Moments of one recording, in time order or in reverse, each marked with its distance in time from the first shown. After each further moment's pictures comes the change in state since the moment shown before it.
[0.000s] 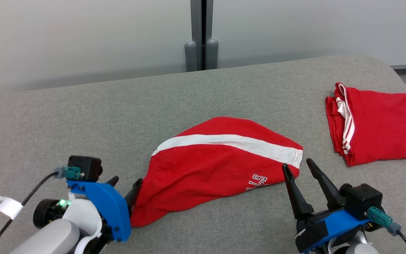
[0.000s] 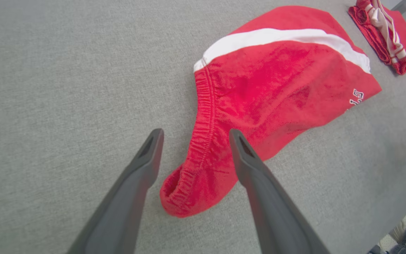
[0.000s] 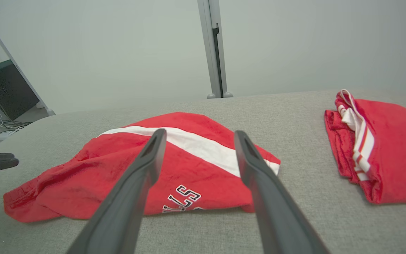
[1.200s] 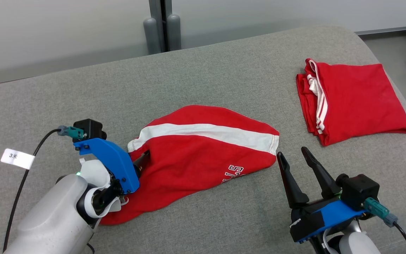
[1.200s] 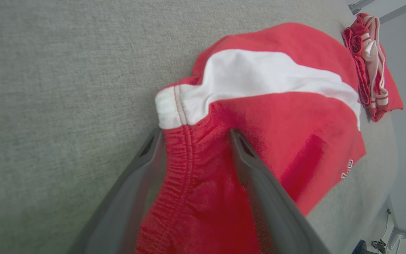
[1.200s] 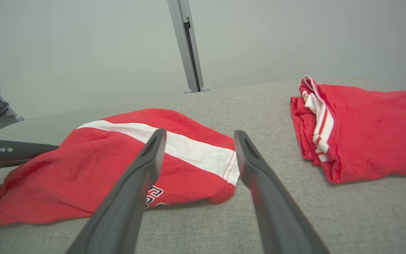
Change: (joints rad) left arm -0.216 -0.263 0.087 0.500 -0.185 -0.188 0.057; right arm -0.067 0.000 0.028 0.043 0.025 0.000 -0.047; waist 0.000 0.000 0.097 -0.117
